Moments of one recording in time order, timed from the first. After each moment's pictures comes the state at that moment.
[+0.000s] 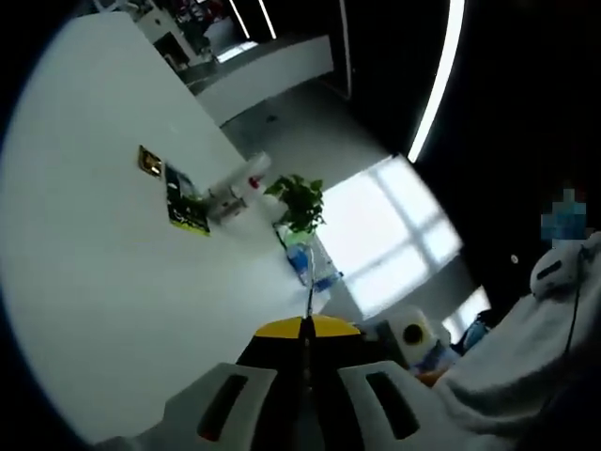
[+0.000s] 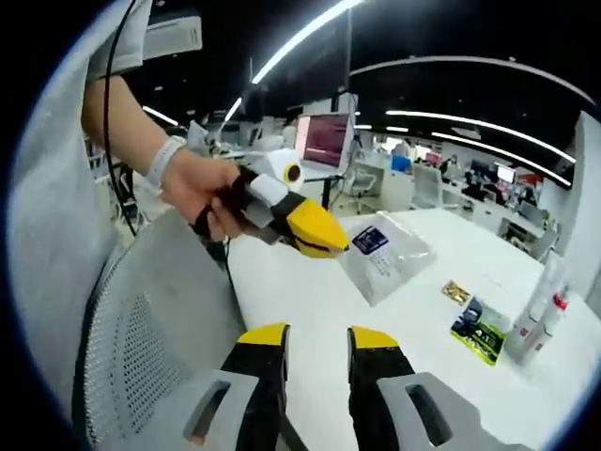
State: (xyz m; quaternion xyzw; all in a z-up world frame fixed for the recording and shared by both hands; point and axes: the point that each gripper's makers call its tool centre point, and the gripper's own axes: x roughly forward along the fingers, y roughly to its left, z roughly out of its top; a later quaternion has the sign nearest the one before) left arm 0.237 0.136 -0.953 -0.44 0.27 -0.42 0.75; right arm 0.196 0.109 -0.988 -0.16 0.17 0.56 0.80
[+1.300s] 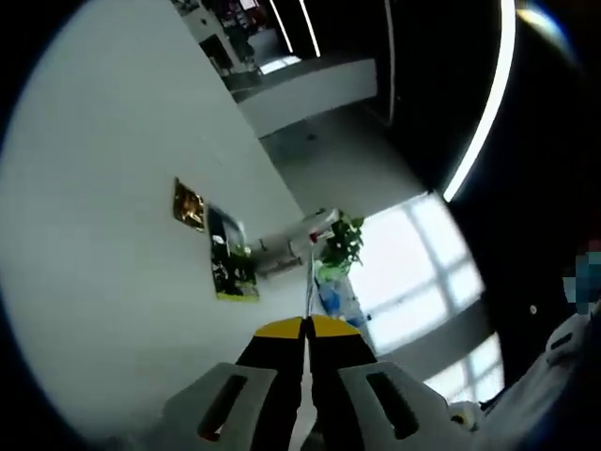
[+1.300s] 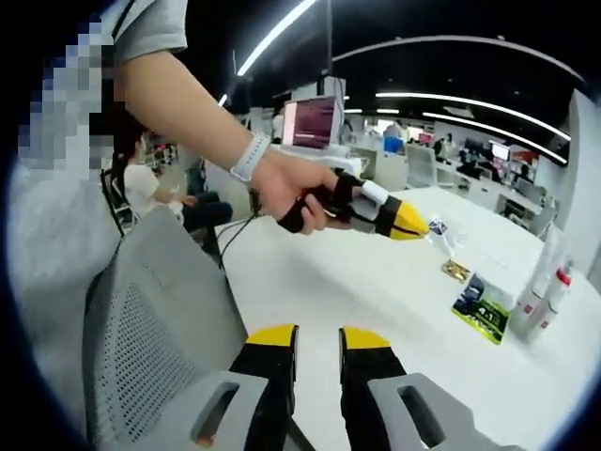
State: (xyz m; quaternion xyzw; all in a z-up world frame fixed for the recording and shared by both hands) left arm 0.385 0.156 -0.993 -0.49 0.28 -0.34 0.75; right arm 0.204 0.103 -1.001 -0.15 0.21 0.55 0.80
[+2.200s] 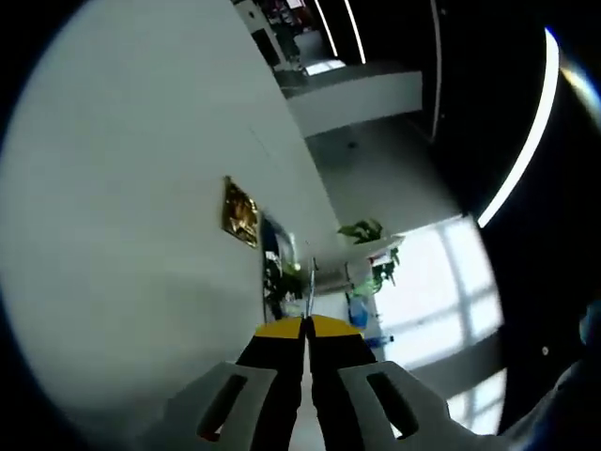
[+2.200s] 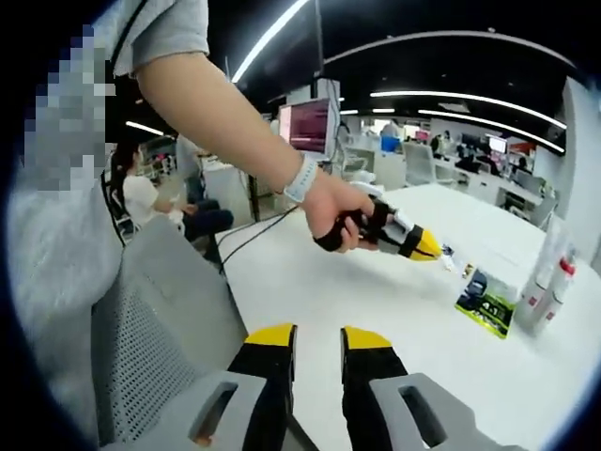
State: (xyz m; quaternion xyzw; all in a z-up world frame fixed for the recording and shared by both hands) left arm 0.439 0.155 -1.059 -0.52 0.34 -0.24 0.75; right arm 0.205 0.105 -1.003 -0.13 0.22 0.55 0.80
